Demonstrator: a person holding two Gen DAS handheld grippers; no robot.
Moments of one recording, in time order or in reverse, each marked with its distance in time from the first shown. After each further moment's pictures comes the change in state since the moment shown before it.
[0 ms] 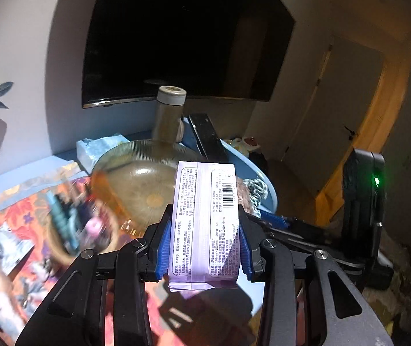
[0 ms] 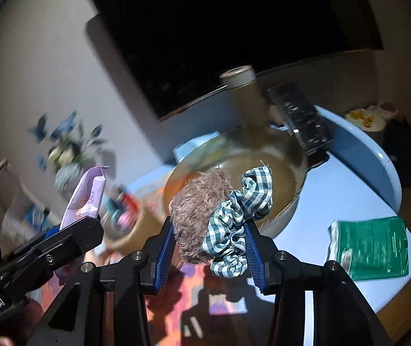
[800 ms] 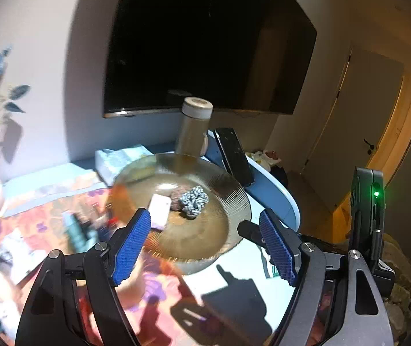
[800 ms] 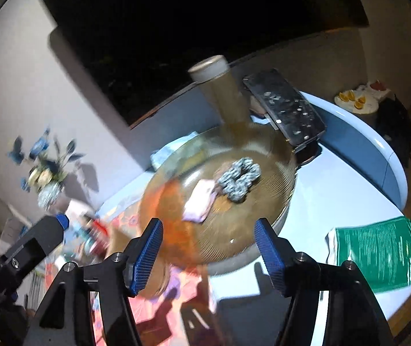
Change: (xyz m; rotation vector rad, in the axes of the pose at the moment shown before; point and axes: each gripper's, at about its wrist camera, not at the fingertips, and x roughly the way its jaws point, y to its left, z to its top) left arm -0.011 0.019 0.005 -0.020 -0.072 0.102; right arm 0.029 -0.020 0.012 0.062 0.048 -0.027
